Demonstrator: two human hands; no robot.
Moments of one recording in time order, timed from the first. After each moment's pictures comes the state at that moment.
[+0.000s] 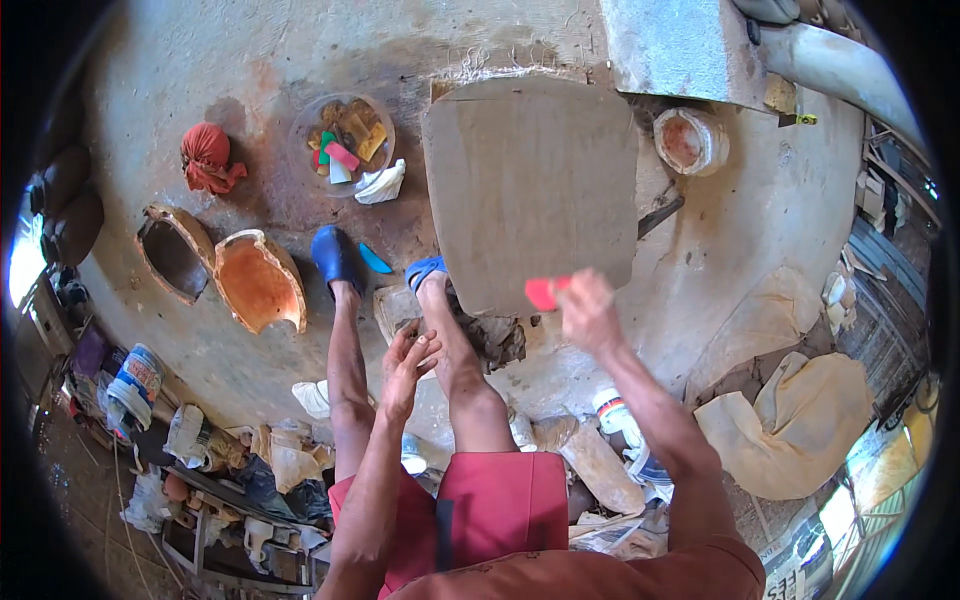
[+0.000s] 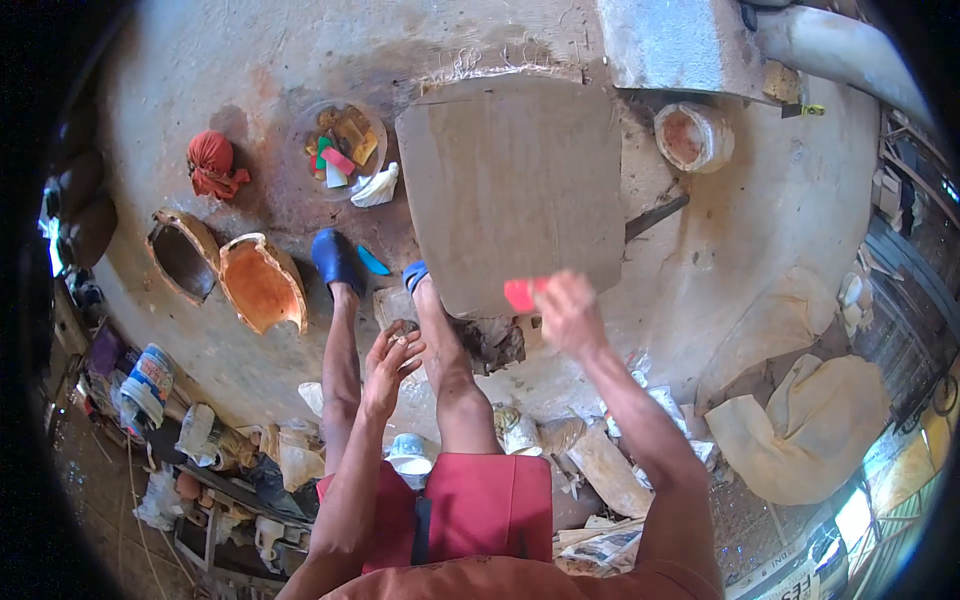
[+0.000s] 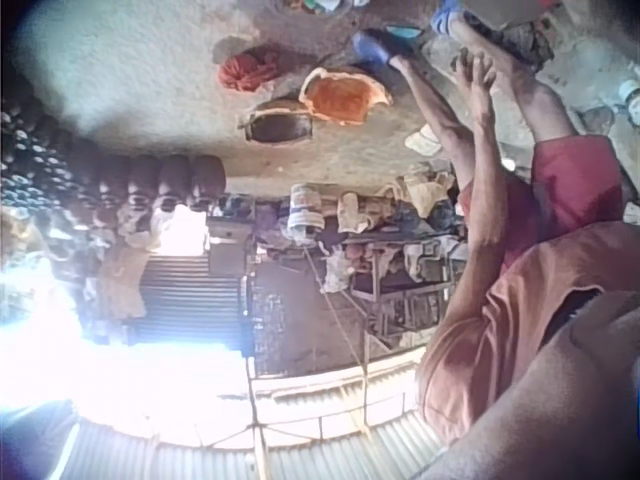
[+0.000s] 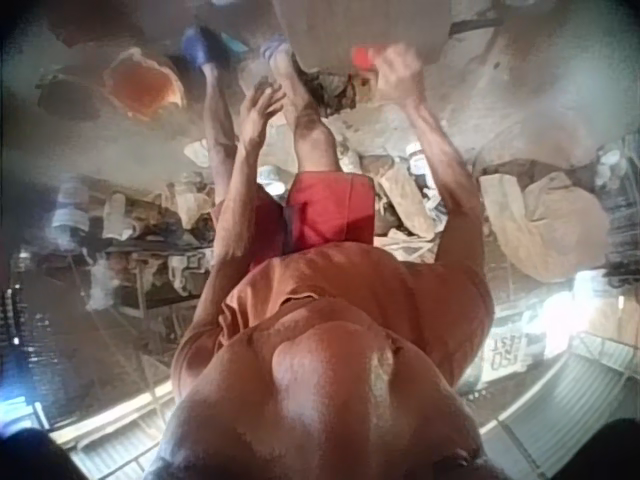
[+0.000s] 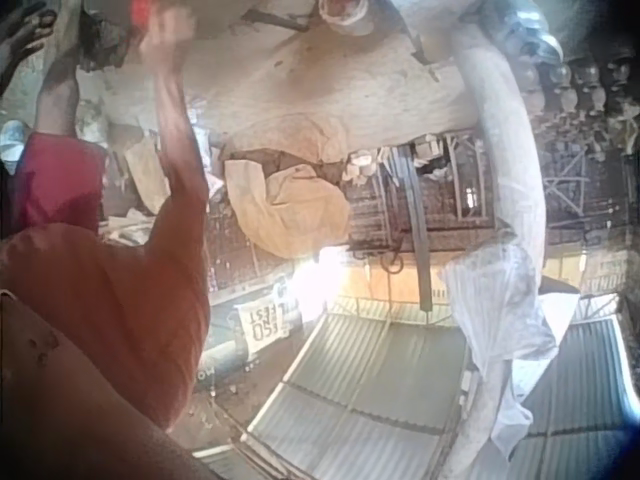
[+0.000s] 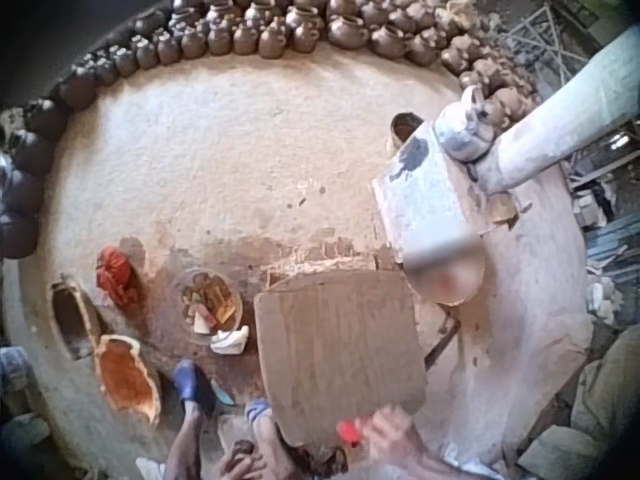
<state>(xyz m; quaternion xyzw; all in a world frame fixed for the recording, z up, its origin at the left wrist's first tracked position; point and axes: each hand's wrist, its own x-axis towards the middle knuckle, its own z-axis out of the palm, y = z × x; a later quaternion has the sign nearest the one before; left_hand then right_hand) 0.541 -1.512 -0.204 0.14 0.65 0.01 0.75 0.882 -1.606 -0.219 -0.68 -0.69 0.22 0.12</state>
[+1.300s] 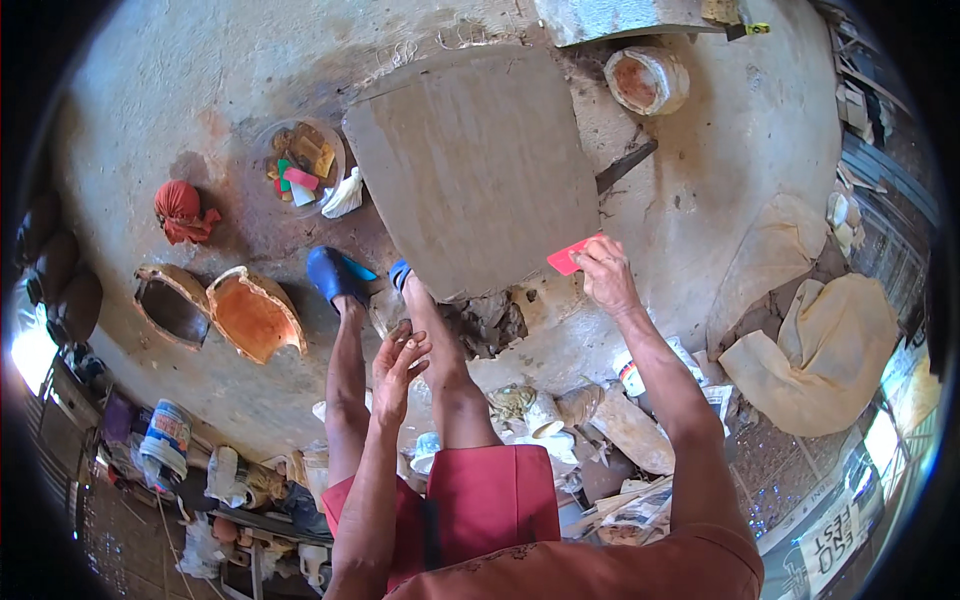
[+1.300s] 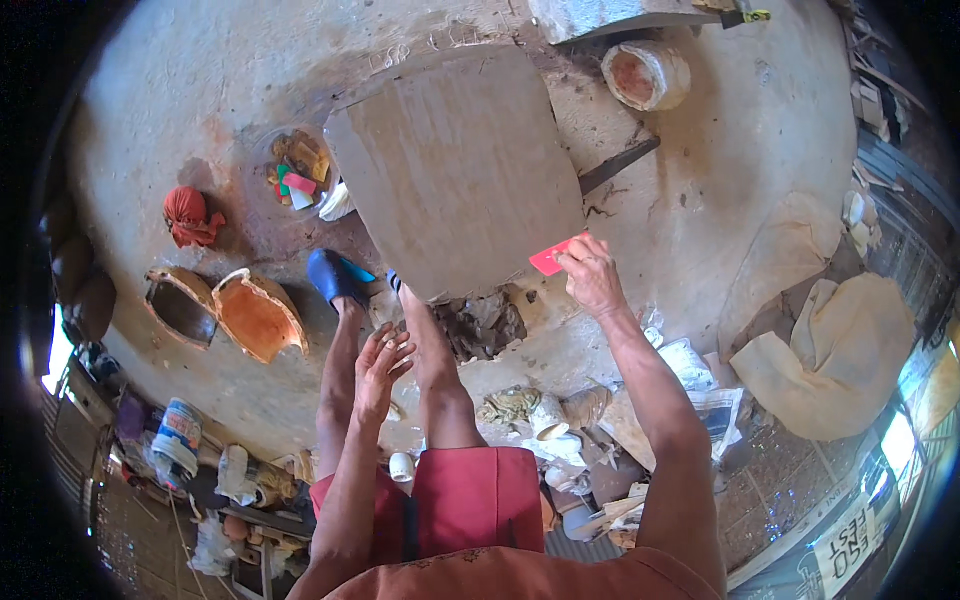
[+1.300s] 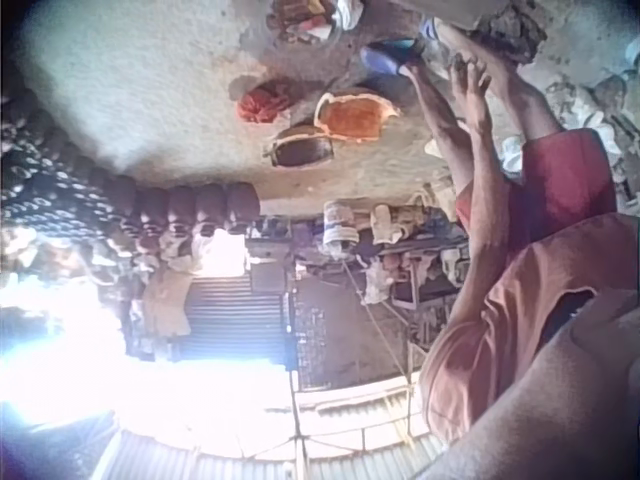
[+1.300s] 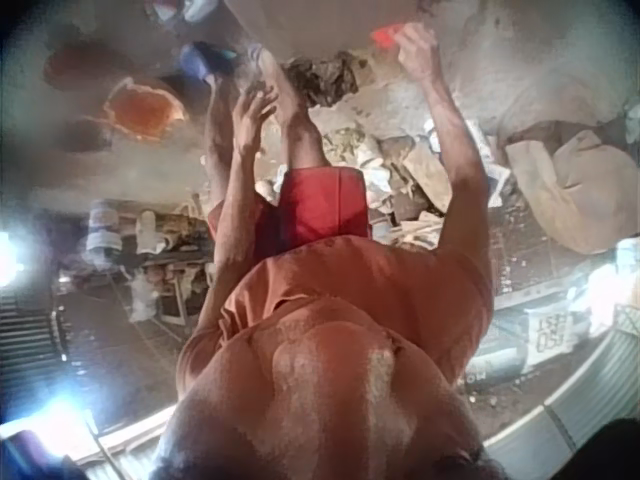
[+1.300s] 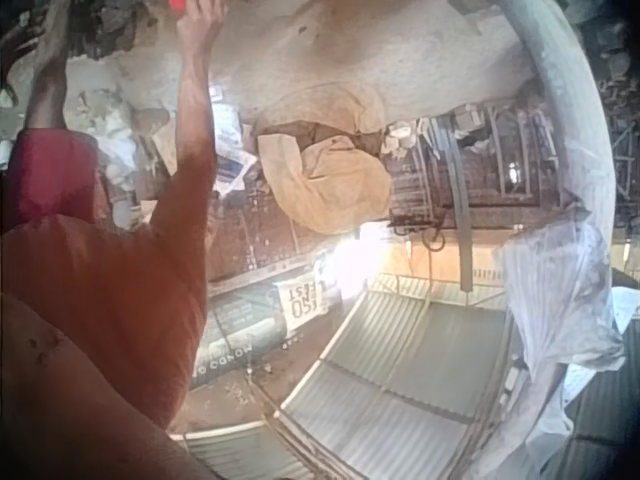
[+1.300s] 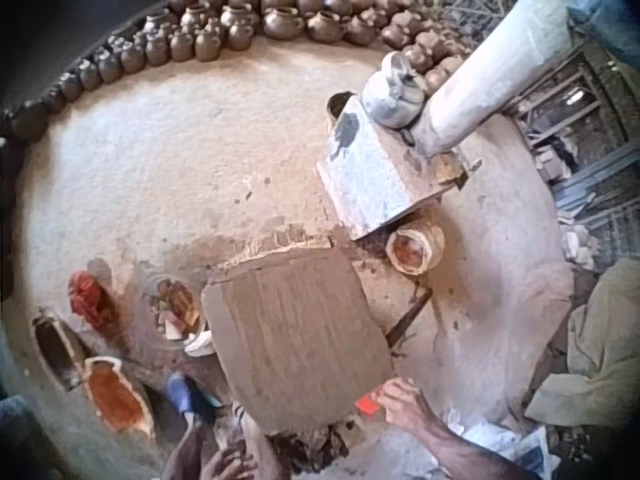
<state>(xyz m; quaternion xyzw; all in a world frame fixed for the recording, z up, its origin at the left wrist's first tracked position) 0.548 -1.516 -0.192 0.17 0.61 -0.03 0.77 0.938 -1.672 -0.217 -0.78 -0.58 0.24 0.09</state>
